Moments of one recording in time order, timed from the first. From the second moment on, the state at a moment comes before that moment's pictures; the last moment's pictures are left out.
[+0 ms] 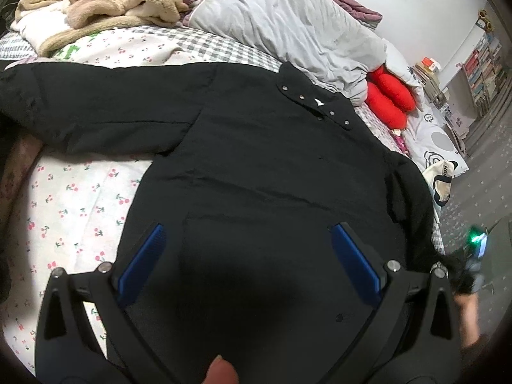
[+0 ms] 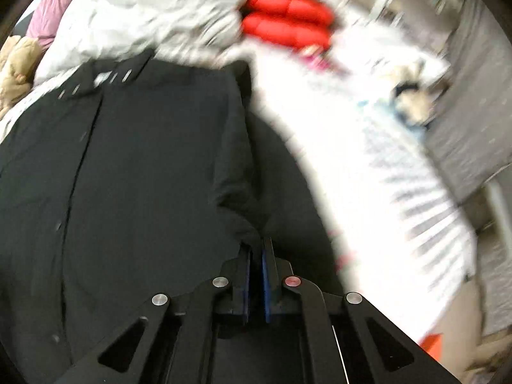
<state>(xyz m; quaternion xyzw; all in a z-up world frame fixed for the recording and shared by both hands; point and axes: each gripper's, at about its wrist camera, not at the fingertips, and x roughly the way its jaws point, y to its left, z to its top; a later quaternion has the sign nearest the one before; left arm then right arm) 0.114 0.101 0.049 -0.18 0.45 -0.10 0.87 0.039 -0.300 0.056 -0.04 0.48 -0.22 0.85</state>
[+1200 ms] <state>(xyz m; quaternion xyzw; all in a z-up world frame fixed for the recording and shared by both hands) 0.131 0.071 0.049 -0.17 0.45 -0.10 0.87 0.101 -0.388 0.196 -0.17 0.39 -0.44 0.79</state>
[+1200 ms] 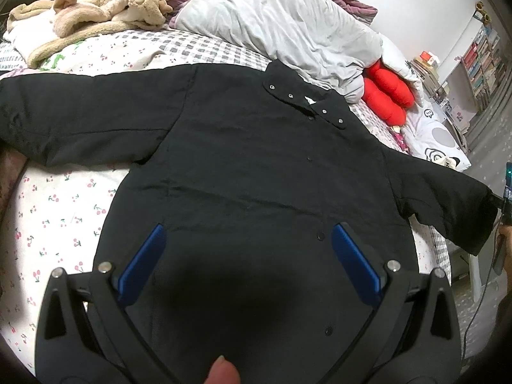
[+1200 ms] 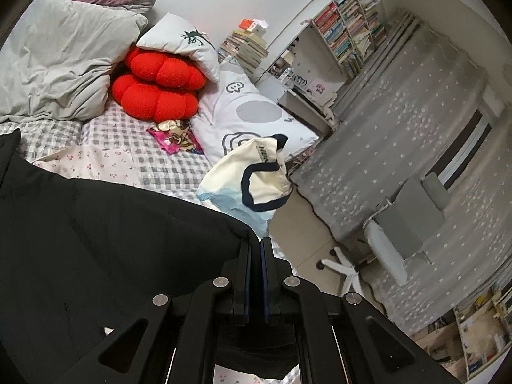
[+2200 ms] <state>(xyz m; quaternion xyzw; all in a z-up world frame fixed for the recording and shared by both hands) 0.144 0.046 0.039 -0.09 0.41 -0.08 0.90 0.159 -0.492 0.193 -0.22 0.38 -0.44 0.78</state>
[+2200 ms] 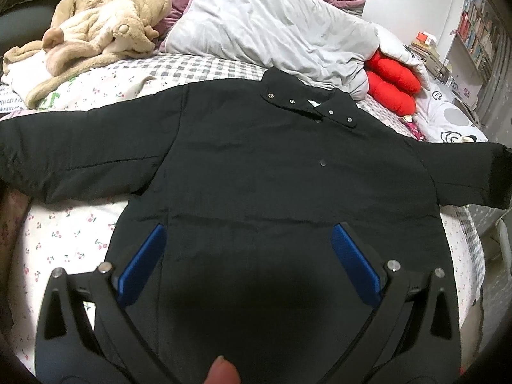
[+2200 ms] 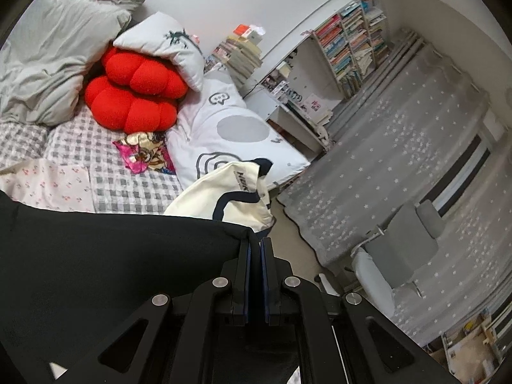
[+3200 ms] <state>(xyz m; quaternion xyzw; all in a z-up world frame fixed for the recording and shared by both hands) 0.147 0.070 -0.013 -0.06 0.47 -0.06 0.88 0.104 -0.555 -0.014 0.14 0.47 -0.33 0.81</state>
